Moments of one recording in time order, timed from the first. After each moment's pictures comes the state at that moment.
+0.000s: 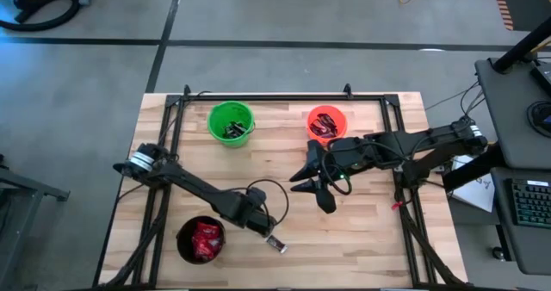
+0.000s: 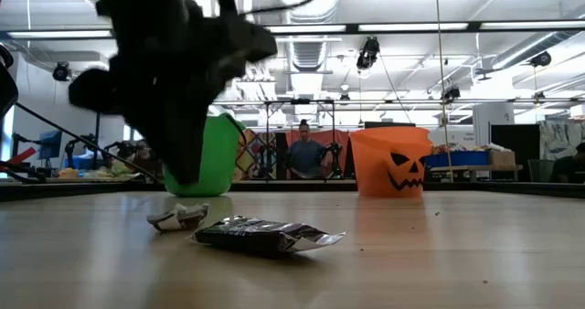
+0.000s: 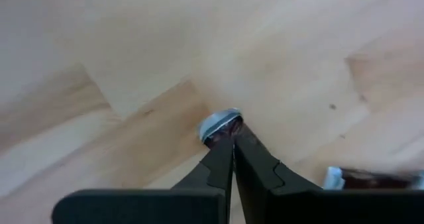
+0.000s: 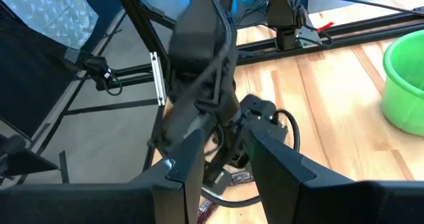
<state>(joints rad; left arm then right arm) -0.42 1.93 1.33 -0.78 -0.21 -1.44 0.23 1.44 1.48 -0.47 -0.02 0.33</state>
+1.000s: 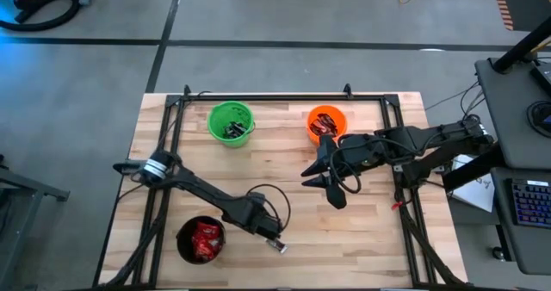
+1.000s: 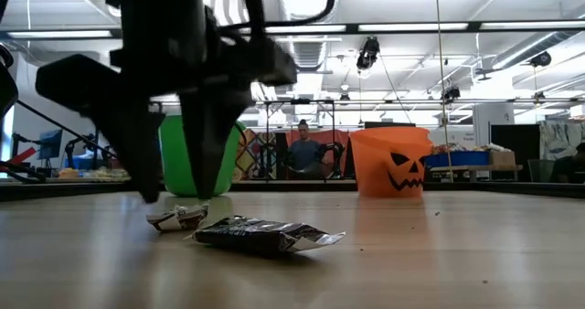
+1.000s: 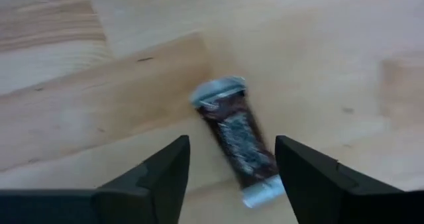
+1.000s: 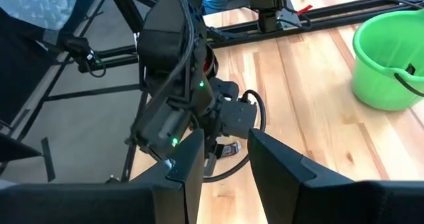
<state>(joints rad) -0.43 2.05 1.50 -0.93 -0.12 -1.71 0.23 1.37 1.48 -0.62 0.01 0.31</state>
